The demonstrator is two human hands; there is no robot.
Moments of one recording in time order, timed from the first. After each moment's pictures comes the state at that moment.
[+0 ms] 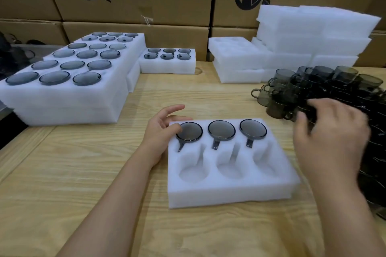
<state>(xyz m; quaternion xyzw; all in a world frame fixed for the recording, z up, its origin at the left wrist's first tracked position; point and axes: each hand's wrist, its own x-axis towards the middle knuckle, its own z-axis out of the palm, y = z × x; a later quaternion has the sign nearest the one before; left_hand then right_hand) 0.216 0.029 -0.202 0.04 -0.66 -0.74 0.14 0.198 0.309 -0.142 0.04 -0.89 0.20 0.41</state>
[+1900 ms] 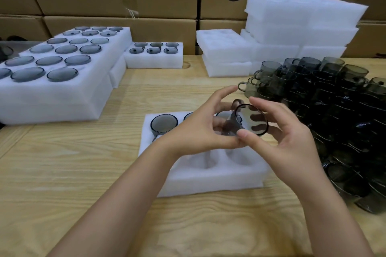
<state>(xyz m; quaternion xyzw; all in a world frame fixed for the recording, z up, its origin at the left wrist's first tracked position) 0.222 0.131 -0.137 -0.16 -0.76 -0.63 -0.03 0.220 0.306 -0.139 0.26 -0.77 0.57 0.12</state>
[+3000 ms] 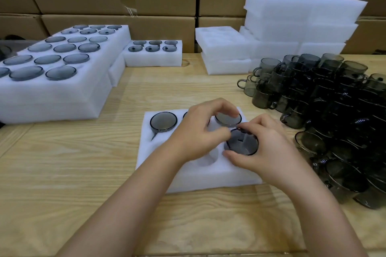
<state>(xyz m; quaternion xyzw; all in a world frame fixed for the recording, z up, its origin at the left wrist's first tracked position) 0.230 0.136 -0.140 -0.16 -0.85 -0.49 0.12 0.213 0.302 -0.152 0.24 -0.92 0.31 0.06</state>
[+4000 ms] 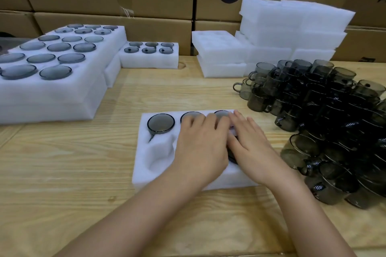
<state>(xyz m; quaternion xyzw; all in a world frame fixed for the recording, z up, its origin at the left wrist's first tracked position) 0.248 0.162 -0.147 -0.05 -0.98 -0.06 0.19 0.196 0.287 -0.175 0.25 -0.94 0.25 -0.01</state>
